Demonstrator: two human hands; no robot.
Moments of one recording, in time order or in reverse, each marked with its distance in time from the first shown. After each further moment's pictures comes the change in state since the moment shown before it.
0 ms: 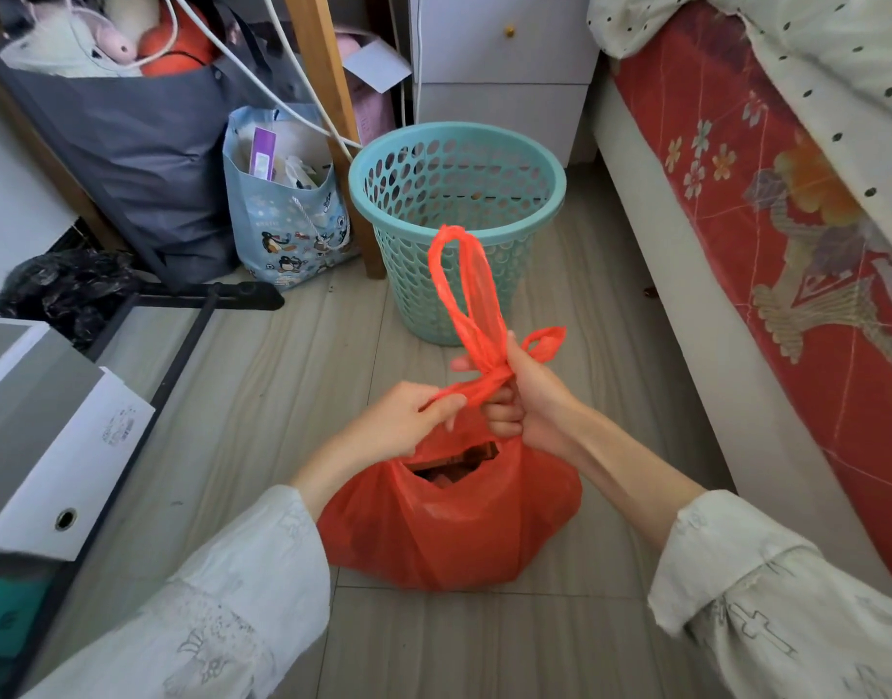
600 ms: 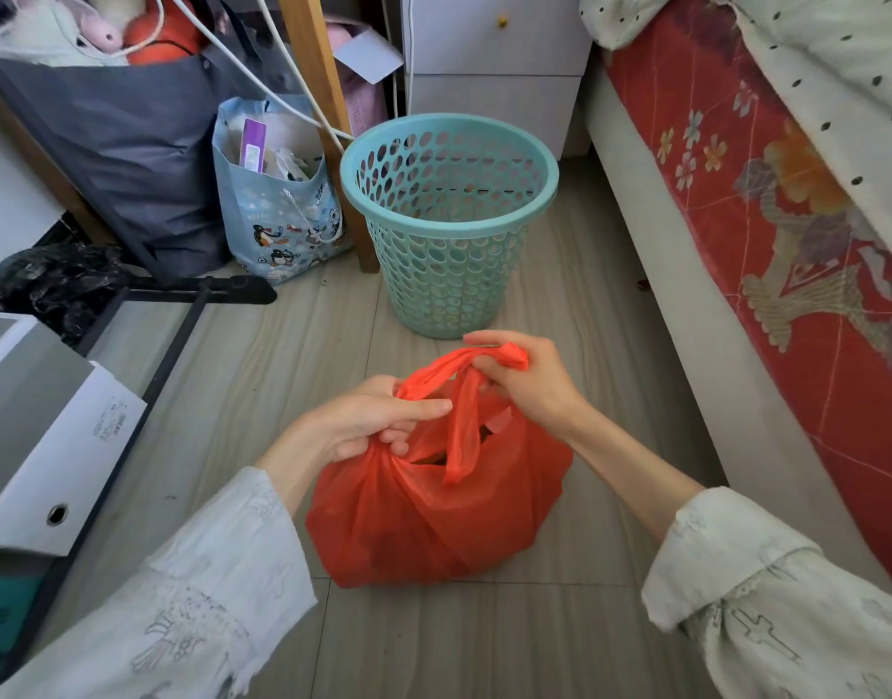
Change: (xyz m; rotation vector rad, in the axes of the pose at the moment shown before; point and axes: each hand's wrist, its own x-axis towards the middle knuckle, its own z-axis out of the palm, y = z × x) left_hand -0.009 0.006 -0.015 -0.488 -0.164 -0.345; right_hand 0.000 0.003 -0.009 -0.534 0.275 -0.504
